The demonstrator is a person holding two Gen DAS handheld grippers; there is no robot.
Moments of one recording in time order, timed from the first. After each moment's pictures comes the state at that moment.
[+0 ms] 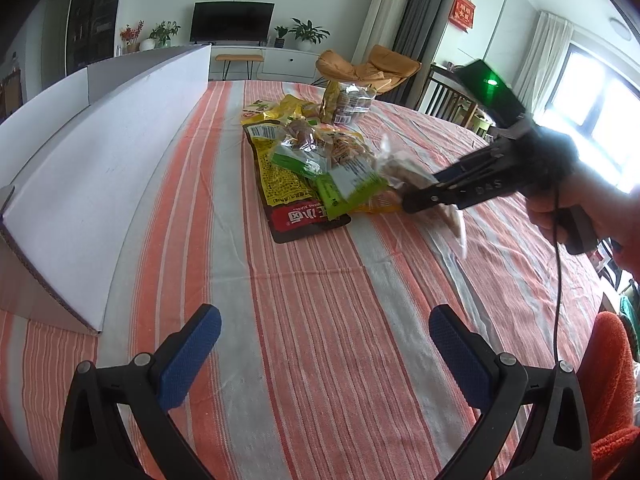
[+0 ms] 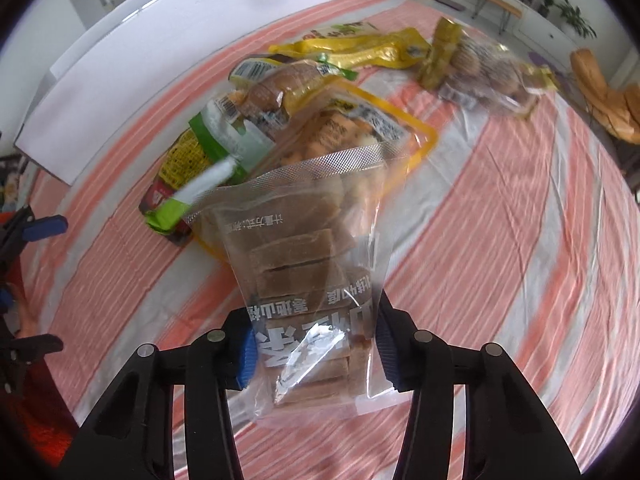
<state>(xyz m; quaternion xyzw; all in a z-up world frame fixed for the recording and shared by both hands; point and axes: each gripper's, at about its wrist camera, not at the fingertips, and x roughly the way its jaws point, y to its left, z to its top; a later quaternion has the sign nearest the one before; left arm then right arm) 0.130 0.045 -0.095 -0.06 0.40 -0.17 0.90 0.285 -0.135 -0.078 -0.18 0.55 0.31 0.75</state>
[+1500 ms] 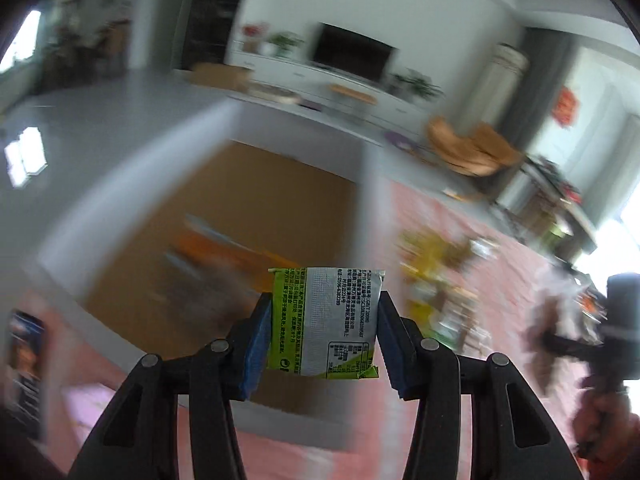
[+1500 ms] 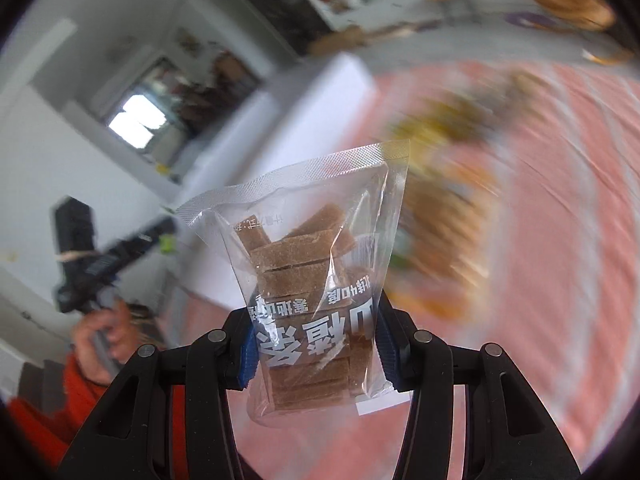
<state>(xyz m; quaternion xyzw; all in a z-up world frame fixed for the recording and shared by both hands) 0.194 0.236 0.036 -0.16 0.37 0.03 0.91 0.253 -0.116 0.018 0.14 0.47 0.39 0.78</state>
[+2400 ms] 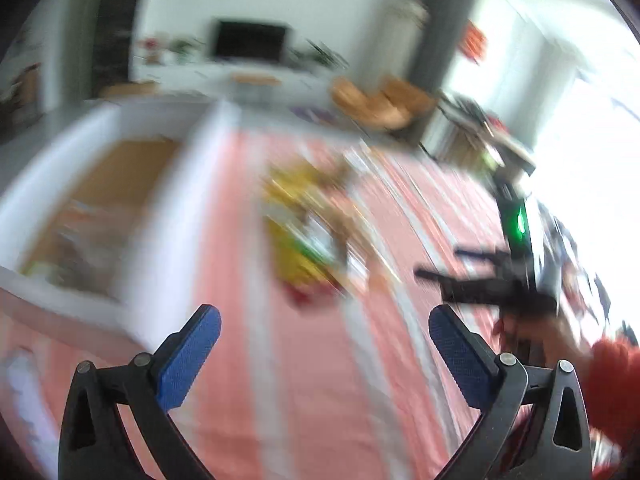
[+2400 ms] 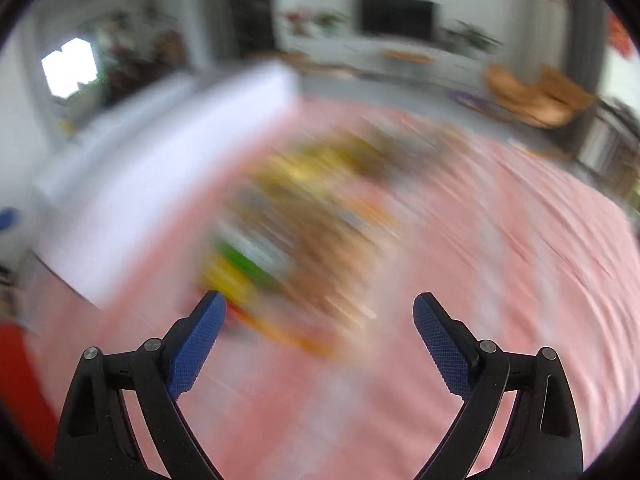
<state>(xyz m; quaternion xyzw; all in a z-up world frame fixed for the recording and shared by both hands) 0.128 0.027 -0.014 -0.07 0.39 -0.17 0.90 0.242 -0.141 -0.049 -0.07 0.43 0.18 0.88</state>
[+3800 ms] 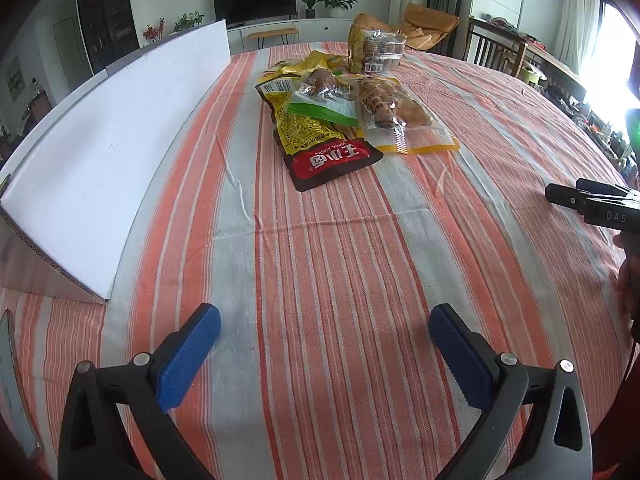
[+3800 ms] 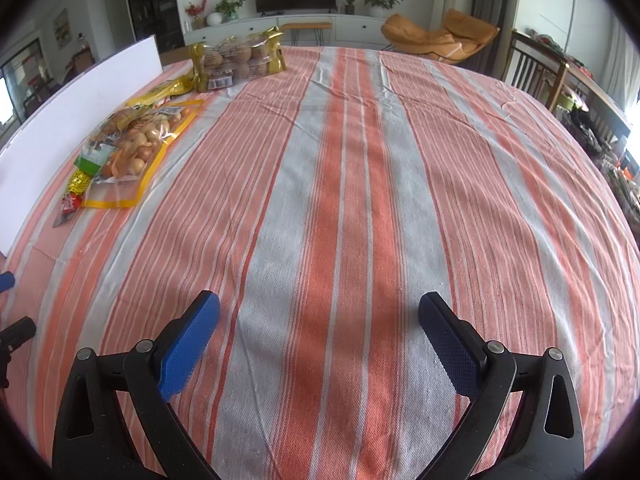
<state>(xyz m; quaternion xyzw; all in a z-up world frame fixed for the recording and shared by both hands) 0.139 0.004 -0.125 0.03 0.46 -0.07 0.89 0.202 -0.258 -0.111 -0.02 0.45 0.06 0.89</state>
